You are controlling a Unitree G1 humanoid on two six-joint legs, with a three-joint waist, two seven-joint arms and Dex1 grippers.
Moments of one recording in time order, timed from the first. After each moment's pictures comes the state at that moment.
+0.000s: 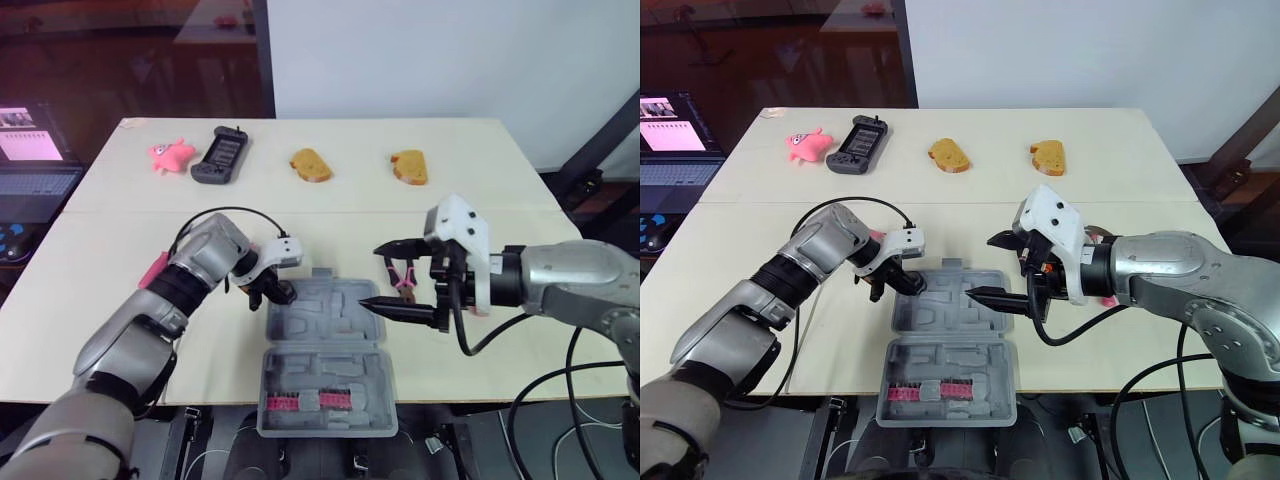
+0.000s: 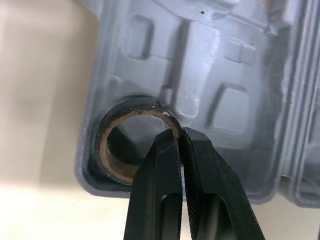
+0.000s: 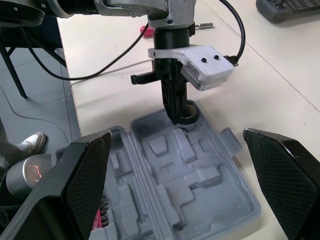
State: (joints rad) left arm -0.94 0.51 -0.62 0.50 0.12 0.65 -1.44; right arm -0.52 -0.94 -0.09 -0.71 1.06 1.15 0.58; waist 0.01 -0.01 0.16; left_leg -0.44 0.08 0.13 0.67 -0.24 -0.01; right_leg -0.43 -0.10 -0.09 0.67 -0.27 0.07
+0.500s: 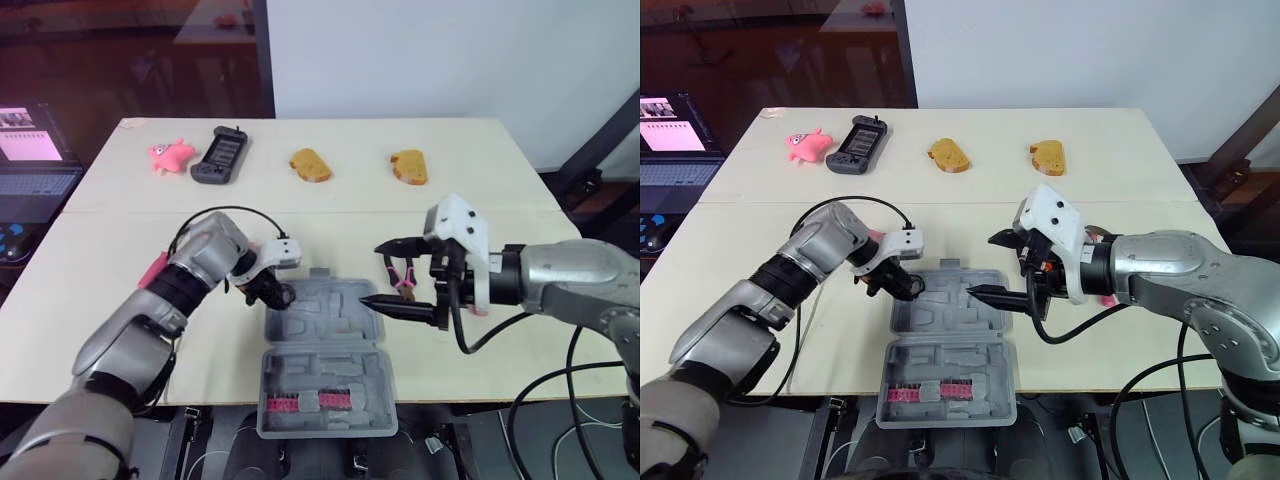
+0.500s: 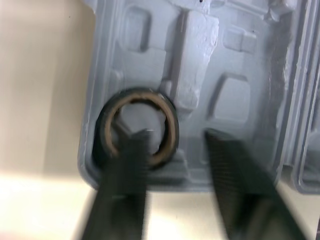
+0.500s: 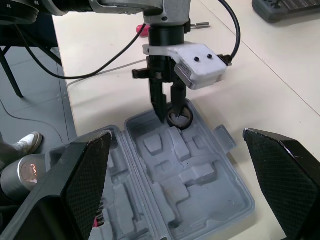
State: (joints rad) left arm -0.94 0.53 -0.61 0.48 0.15 0.65 -1.46; right arm -0.52 -0.94 -0.08 -0.70 1.04 1.14 0.59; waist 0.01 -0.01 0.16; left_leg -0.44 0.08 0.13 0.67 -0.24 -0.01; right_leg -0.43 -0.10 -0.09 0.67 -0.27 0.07
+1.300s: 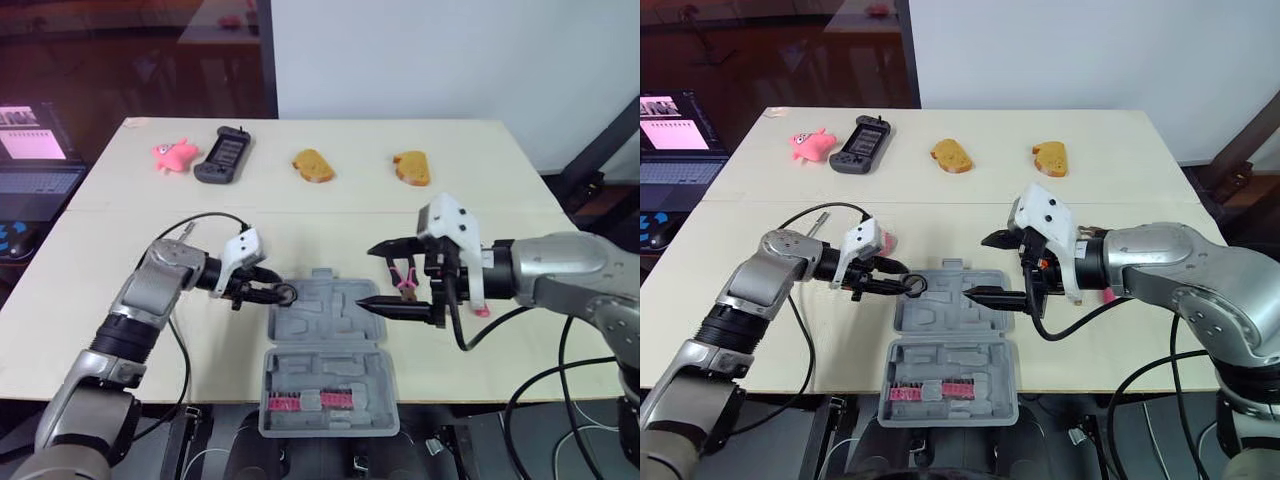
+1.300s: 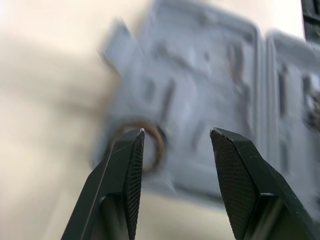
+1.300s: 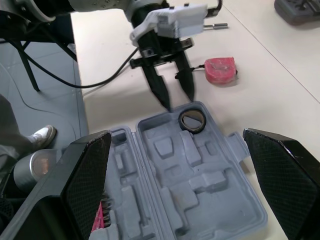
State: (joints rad) left arm -0.59 0.56 -0.19 0.25 -0.12 0.35 -1.27; right arm -0.56 -0.93 -0.01 -0.65 0.98 1.11 0.69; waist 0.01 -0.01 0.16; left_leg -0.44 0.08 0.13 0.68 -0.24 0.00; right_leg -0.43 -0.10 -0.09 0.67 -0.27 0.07
